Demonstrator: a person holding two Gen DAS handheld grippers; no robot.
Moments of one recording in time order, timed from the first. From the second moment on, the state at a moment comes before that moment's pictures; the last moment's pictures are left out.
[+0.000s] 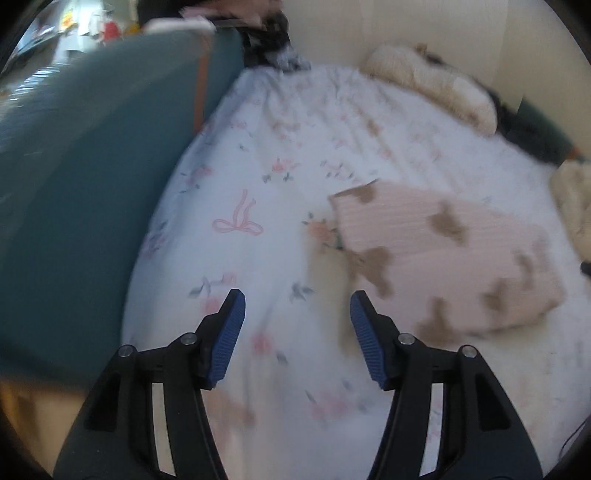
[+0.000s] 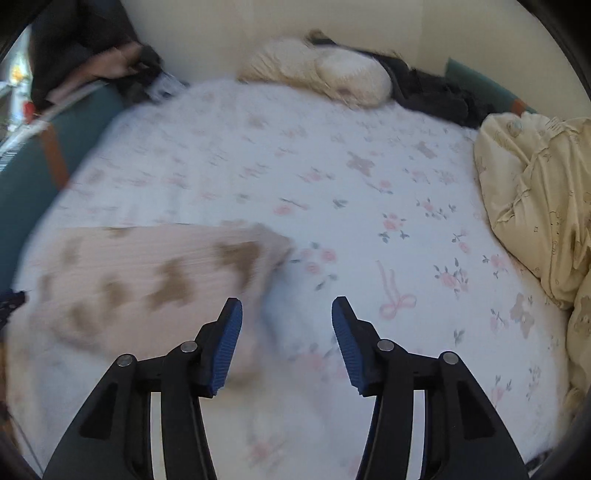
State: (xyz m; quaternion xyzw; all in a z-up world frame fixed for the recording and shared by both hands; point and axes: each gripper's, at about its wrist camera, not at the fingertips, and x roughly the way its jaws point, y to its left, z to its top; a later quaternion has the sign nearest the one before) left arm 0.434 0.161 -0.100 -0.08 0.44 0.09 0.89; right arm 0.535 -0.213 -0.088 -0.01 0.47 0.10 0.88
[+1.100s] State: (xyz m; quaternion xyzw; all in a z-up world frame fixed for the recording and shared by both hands) left arm 0.018 0.009 0.065 -0.04 0.28 0.03 0.96; right arm 0.054 -0.220 0.070 -0.01 0.27 0.15 0.95
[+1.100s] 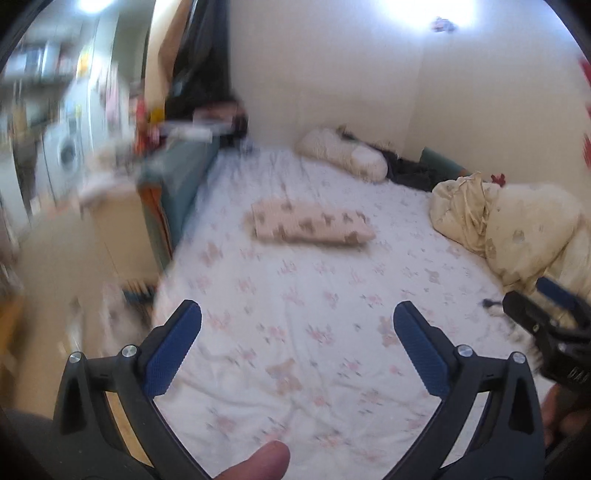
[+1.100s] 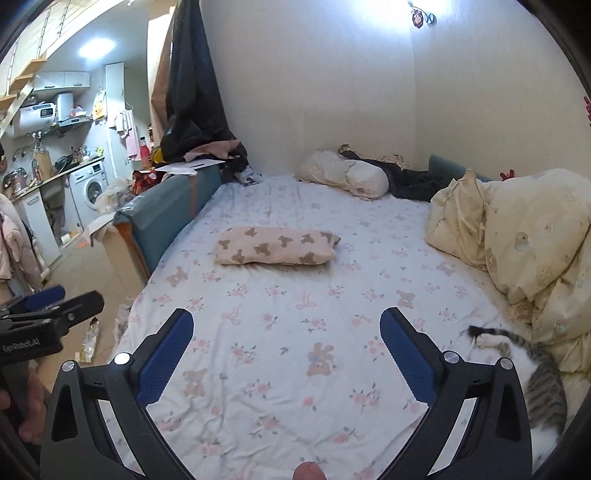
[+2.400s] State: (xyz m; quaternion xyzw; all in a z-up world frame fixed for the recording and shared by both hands) left arm 0.007 -0.002 0.003 -0.03 0.29 0.05 0.96; right arm 0.047 -0.222 -0.014 0.05 0.32 0.13 0.94
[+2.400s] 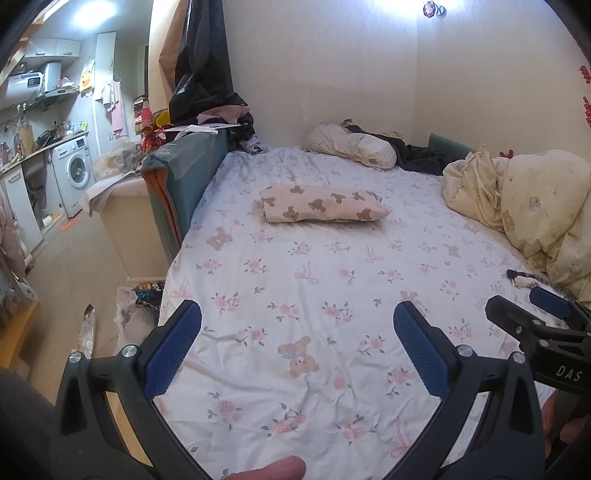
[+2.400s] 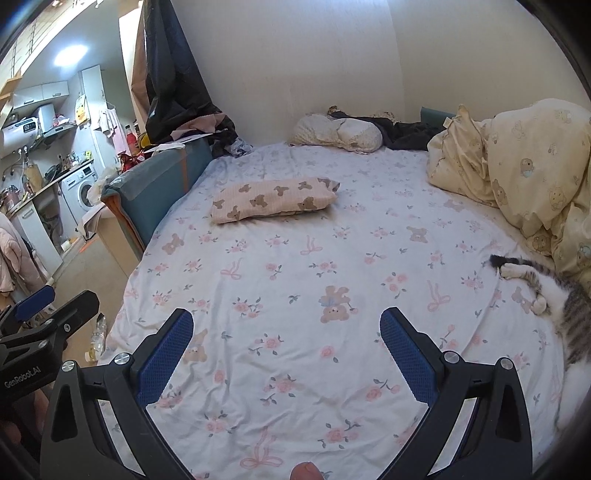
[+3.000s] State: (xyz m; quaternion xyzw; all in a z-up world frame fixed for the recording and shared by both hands) left arm 0.007 -0.005 0.003 -0.03 0.29 0.06 0.96; right arm 0.044 -0.218 -0.012 0.04 0.31 0.13 0.94
